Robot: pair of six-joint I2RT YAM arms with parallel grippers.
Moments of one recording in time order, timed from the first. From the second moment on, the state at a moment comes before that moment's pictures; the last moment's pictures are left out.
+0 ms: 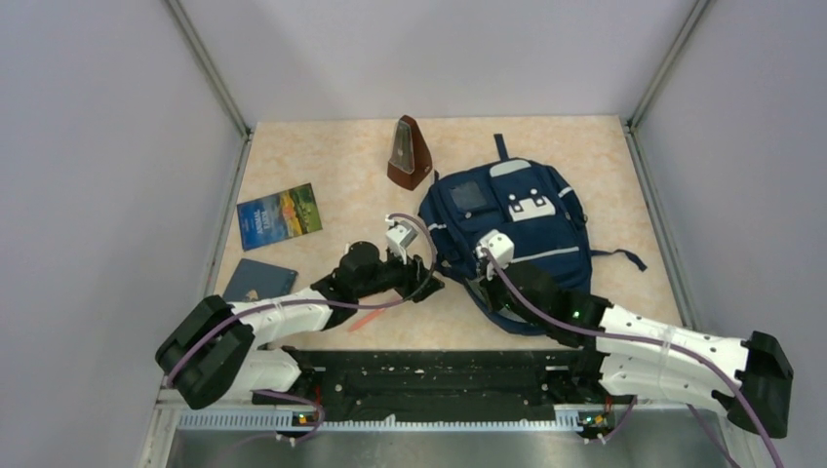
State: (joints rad) left arm -0.75 1.25 0.42 0.52 0.34 -0.42; right arm 1.07 0.89 0.55 -0.17 0.35 0.19
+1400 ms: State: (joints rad) left arm -0.77 1.61 0.53 0.68 0.37 -0.37; right arm 1.07 0.68 0.50 -0.23 0.31 0.28
